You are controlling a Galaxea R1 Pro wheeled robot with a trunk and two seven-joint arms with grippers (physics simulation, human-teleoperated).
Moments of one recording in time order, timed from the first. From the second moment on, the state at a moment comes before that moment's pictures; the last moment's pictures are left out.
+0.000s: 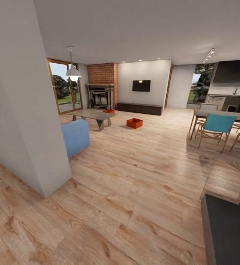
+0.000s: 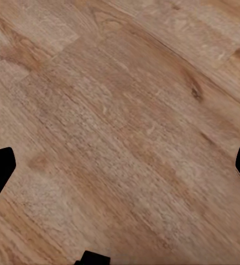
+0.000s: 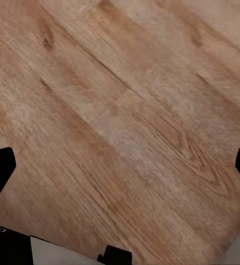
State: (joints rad) left arm -0.08 -0.05 0.15 -0.02 0.07 -0.78 0.06; right arm 0.06 -0.05 0.00 -0.43 0.20 -0.44 0.12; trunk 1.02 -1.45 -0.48
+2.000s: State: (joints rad) left arm -0.08 -0.05 0.15 -0.02 0.08 -0.78 0.06; right arm 0.06 -0.05 0.00 -0.43 0.21 -0.44 0.12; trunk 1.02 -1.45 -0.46
